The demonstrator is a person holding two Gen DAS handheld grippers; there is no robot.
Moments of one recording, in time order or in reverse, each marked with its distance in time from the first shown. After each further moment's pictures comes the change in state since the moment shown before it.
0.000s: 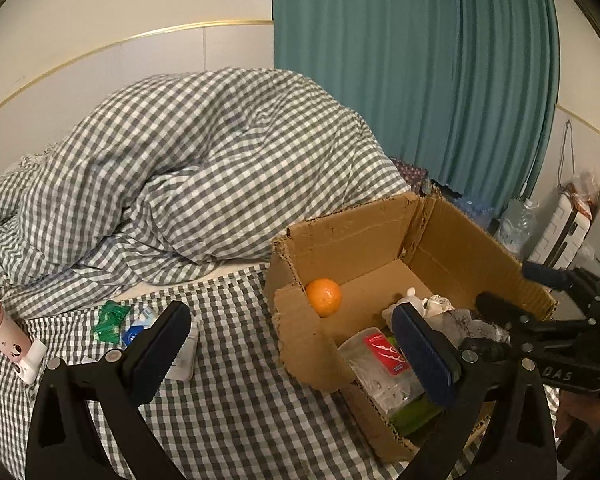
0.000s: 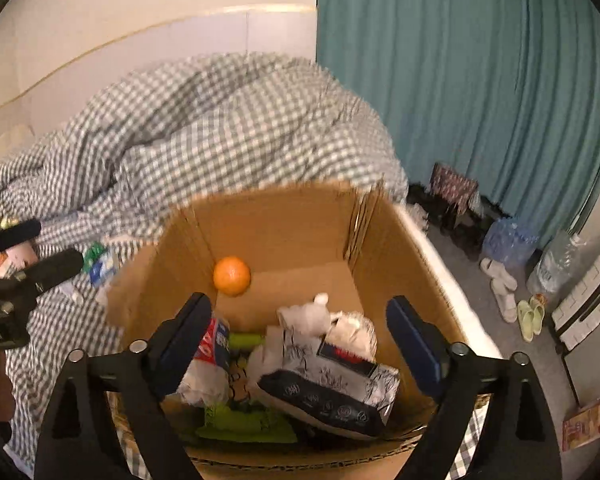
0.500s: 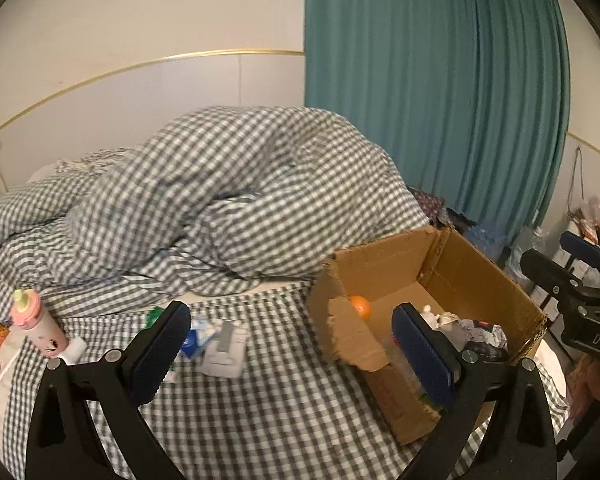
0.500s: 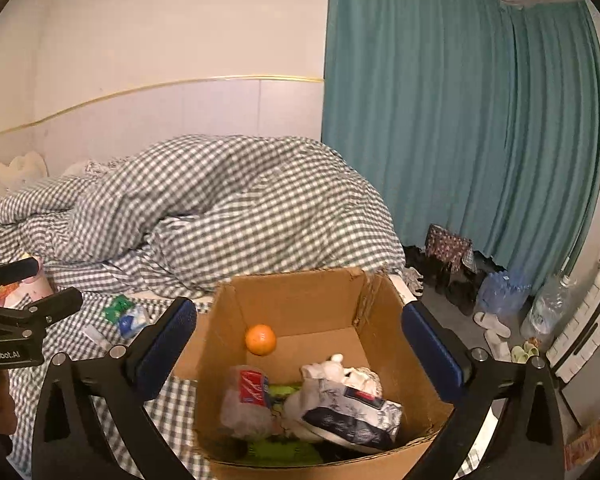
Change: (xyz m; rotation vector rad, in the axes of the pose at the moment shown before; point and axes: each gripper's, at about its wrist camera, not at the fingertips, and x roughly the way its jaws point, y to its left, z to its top) left arm -0.075 0.051 -0.003 -0.058 -0.092 0.076; right arm -0.074 0.050 0.030 -0.029 -0.213 -0.003
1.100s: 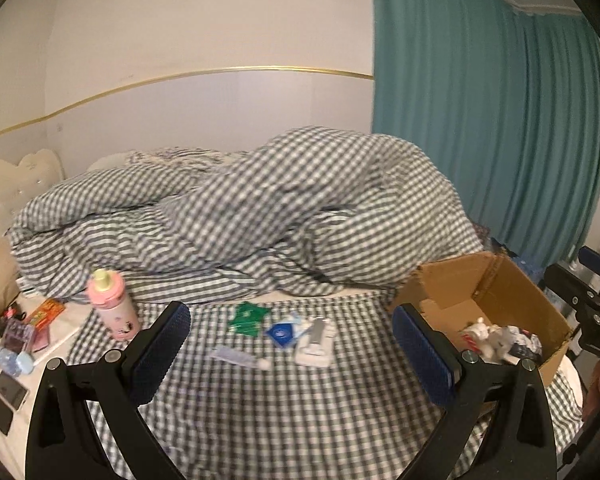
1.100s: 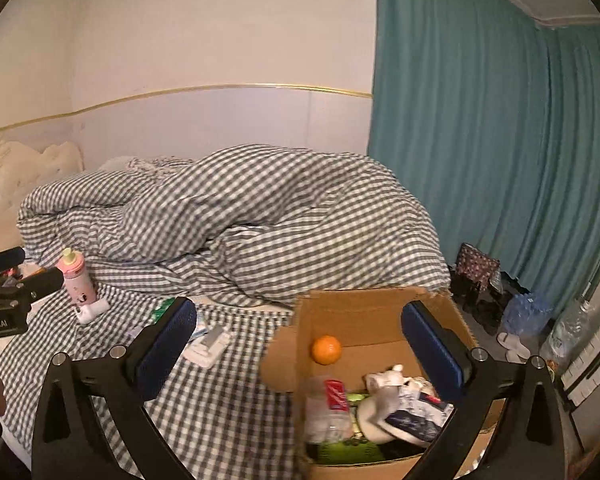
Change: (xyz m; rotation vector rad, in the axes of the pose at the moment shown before) left arm -0.069 0.110 -0.016 -0.104 -0.049 0.169; right arm -0.024 0.088 0.010 -0.076 -0.024 0.107
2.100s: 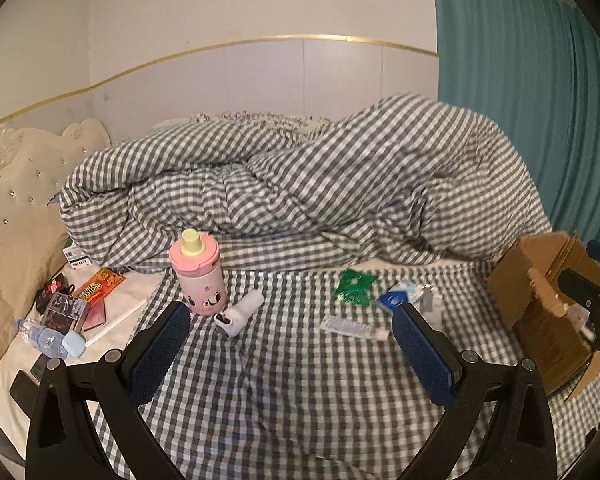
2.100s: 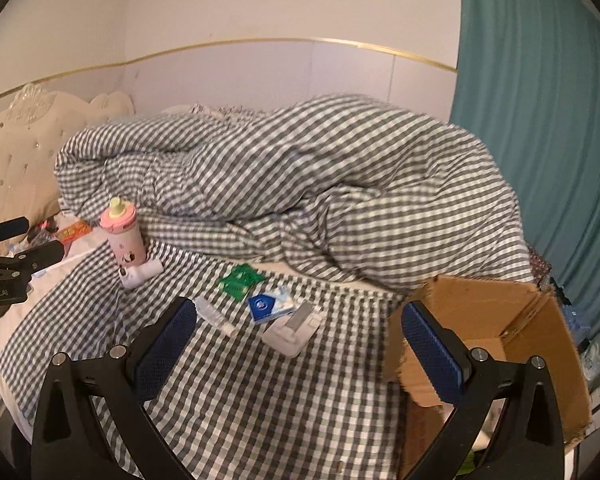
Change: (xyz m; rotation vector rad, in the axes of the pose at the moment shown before) left arm 0.038 0.131 -0.034 -0.018 0.109 0.137; right arm 0.082 0.120 -0.015 -0.111 0.149 0.179
